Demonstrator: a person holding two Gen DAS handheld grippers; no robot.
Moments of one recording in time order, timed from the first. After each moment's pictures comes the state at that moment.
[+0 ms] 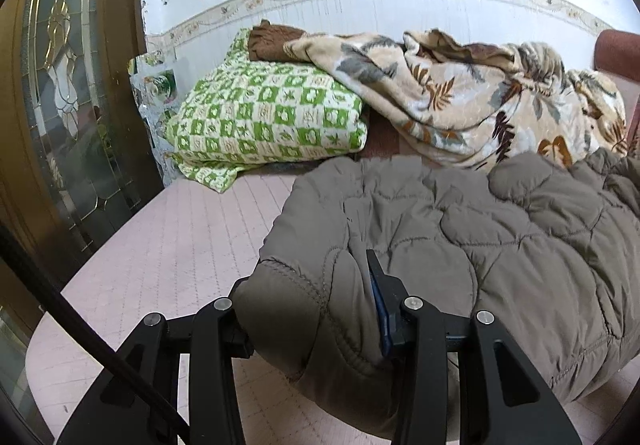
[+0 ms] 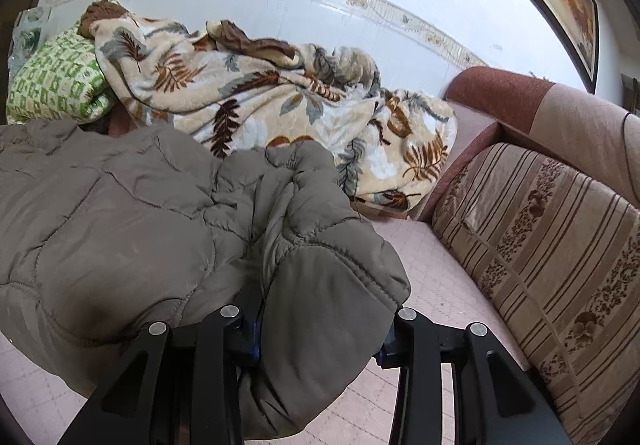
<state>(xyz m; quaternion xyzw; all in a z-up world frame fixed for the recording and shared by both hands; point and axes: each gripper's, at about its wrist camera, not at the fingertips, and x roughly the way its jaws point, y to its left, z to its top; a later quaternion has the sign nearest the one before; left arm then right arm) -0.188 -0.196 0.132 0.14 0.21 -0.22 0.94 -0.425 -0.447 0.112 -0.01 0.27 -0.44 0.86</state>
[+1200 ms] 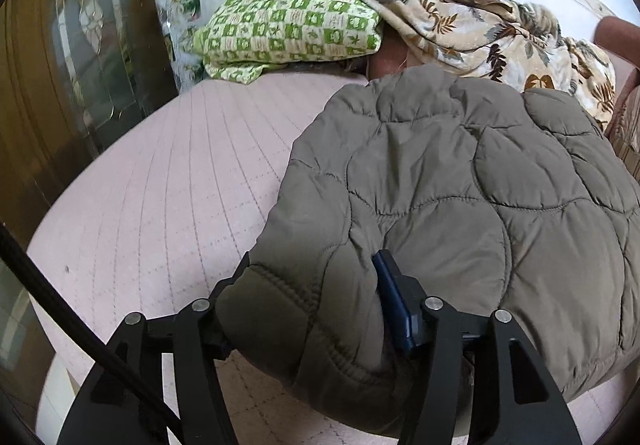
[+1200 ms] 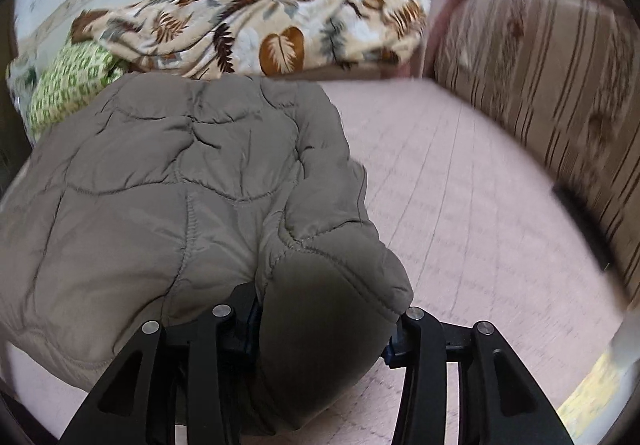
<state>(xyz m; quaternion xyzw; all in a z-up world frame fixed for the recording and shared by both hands) -0.275 -0.085 0.050 0.12 0.32 -0.21 0.92 -0.563 -0.397 0.033 0.21 0.33 -0.38 0.84</state>
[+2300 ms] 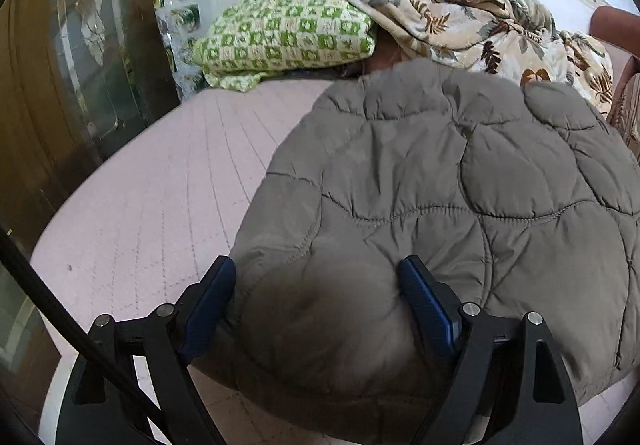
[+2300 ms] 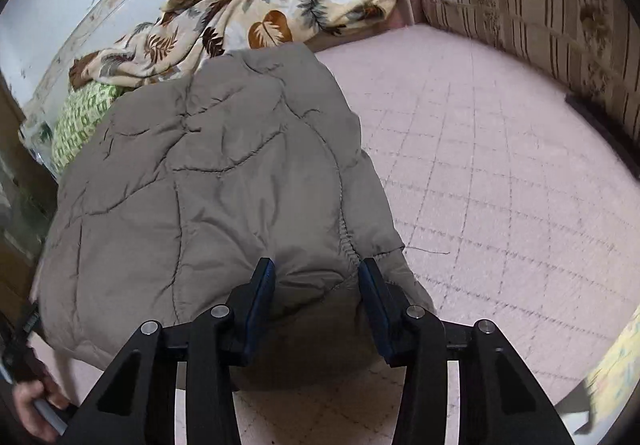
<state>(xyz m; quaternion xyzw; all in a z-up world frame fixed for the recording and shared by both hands) -0.293 -0.097 0.051 0.14 0.29 -0.20 0.93 -0.602 -0.392 0.023 0.31 0.31 -0.33 0.83</state>
